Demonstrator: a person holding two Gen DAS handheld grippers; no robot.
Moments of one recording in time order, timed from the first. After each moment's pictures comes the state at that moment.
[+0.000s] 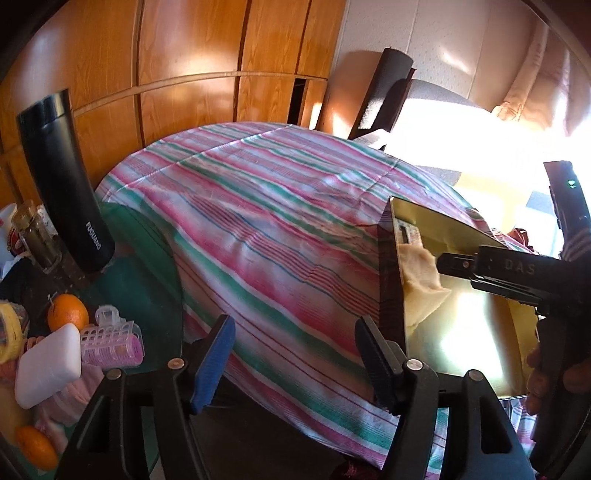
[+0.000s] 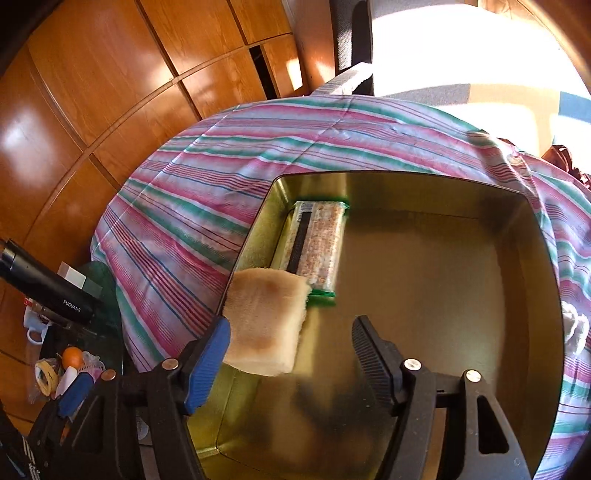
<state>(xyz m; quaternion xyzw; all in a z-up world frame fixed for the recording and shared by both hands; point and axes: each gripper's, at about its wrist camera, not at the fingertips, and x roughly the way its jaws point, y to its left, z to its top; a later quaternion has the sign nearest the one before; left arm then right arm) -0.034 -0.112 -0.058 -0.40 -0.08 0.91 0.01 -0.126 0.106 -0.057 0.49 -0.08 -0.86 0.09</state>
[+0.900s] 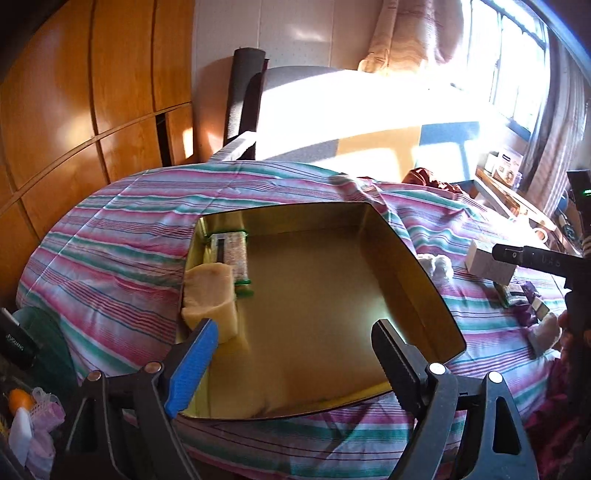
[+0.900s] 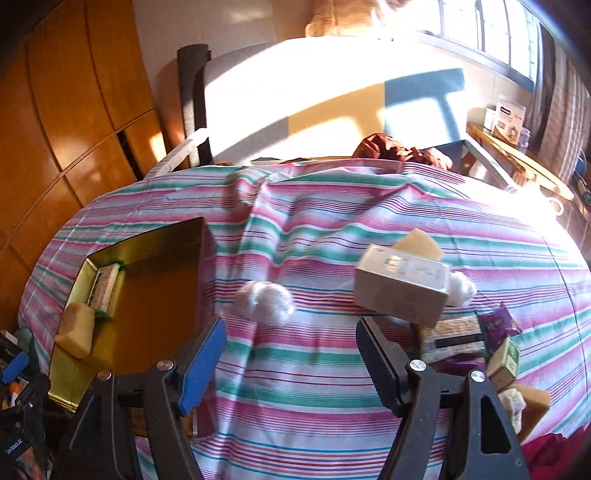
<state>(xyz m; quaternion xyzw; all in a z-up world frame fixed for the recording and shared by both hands) -0.017 0.059 -0.014 -0.37 0.04 0.91 0.20 0.003 0.363 -0.007 0.42 -0.12 -0.89 -0.14</state>
